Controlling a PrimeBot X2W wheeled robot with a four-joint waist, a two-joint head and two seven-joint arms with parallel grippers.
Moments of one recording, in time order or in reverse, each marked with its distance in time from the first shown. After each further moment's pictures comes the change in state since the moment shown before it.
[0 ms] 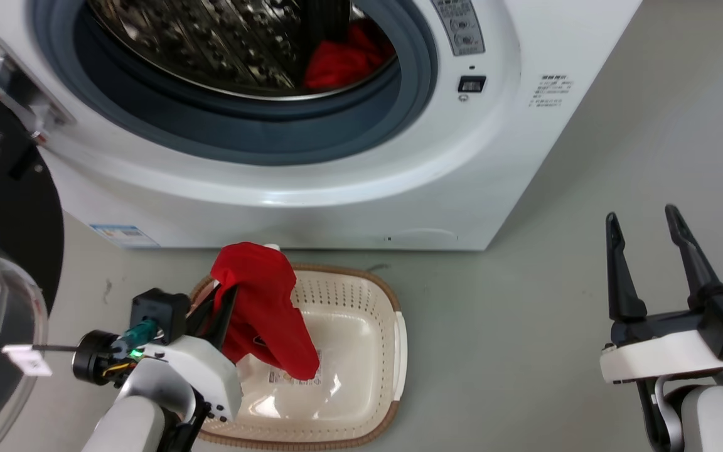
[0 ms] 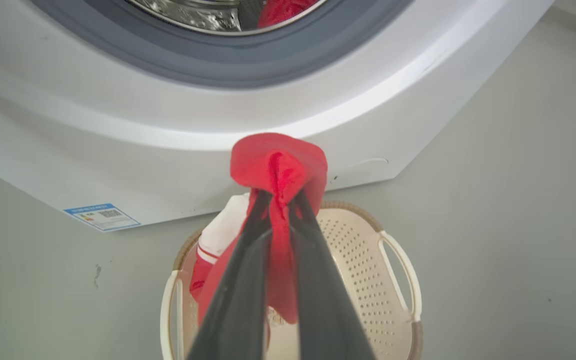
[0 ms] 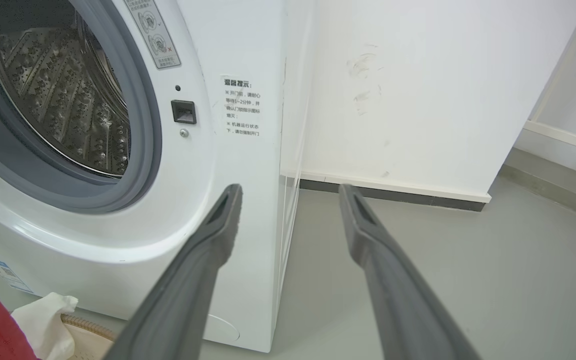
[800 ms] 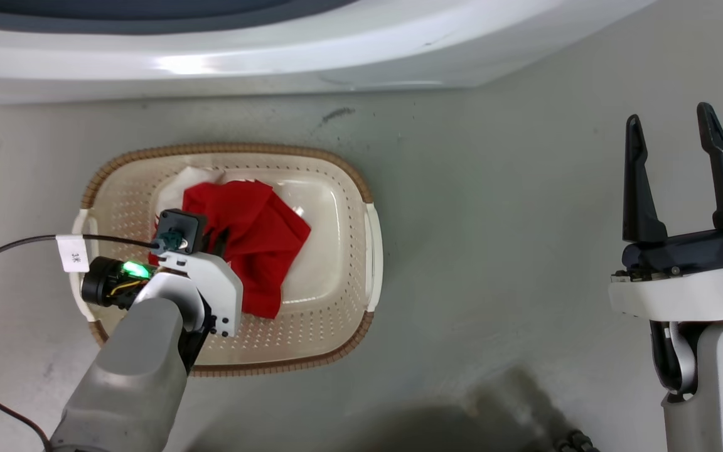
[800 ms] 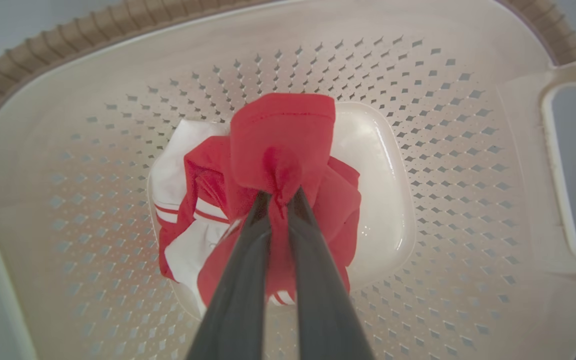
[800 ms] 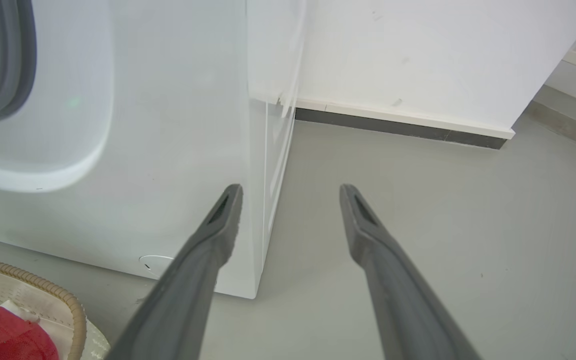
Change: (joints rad) left arm -0.532 -0.112 -0.126 0.871 0.084 -0.043 -0.197; right arm -0.171 0.000 0.020 -0.094 -0.007 0.000 0.000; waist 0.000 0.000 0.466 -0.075
